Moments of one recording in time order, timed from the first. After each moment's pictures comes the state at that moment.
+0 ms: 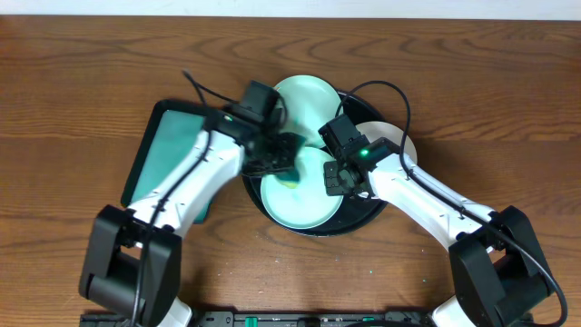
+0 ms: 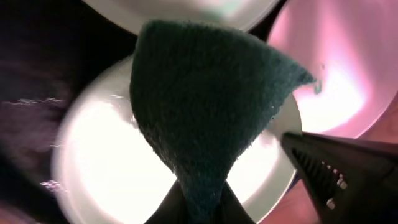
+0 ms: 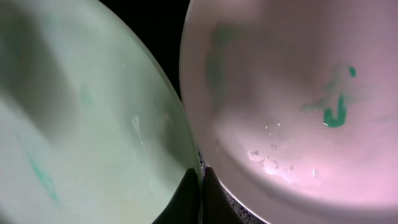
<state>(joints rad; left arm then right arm) -0.45 1.73 1.21 -0.72 0.38 -0.52 0.57 1.73 1.10 -0.72 0.05 0.49</state>
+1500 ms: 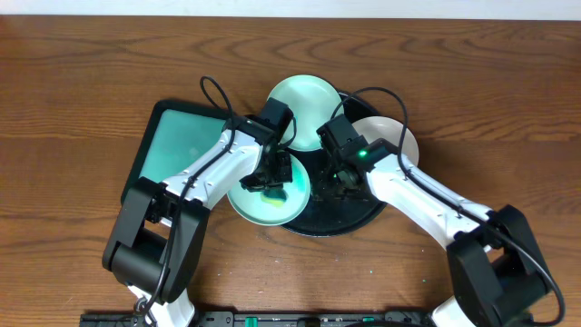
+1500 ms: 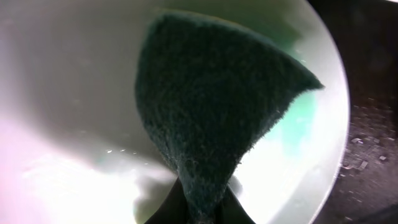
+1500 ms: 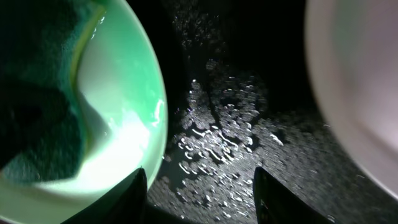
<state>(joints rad) -0.48 1.86 1.22 -0.84 0.17 -0.59 0.58 1.75 1.10 -0.68 -0.20 0.57</state>
